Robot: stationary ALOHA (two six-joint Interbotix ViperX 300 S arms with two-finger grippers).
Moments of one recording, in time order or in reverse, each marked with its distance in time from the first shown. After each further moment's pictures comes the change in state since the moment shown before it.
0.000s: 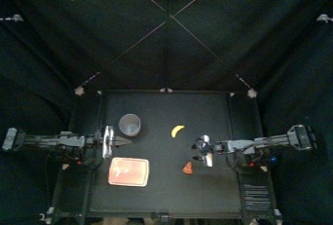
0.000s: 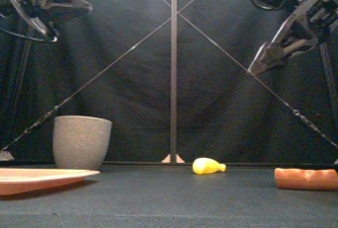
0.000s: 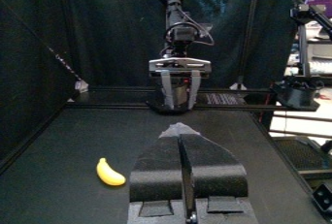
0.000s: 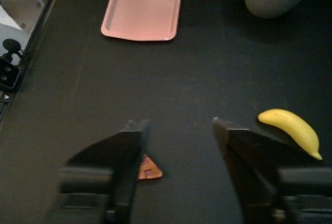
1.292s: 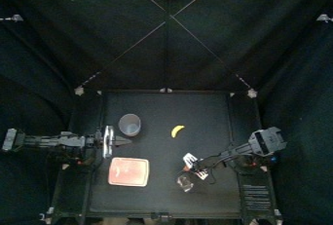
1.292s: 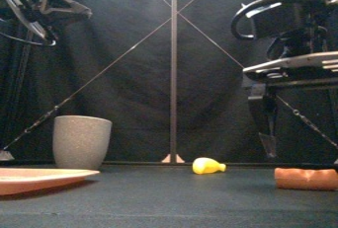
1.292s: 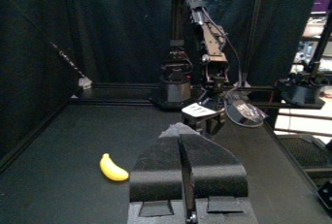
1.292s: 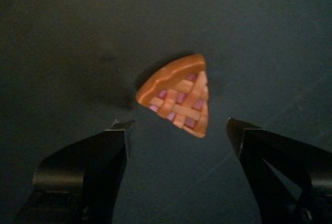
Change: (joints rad) left arm 0.023 0.000 0.020 0.000 -0.015 0.002; right arm 0.206 0.588 -0.336 -0.161 0.591 -0.426
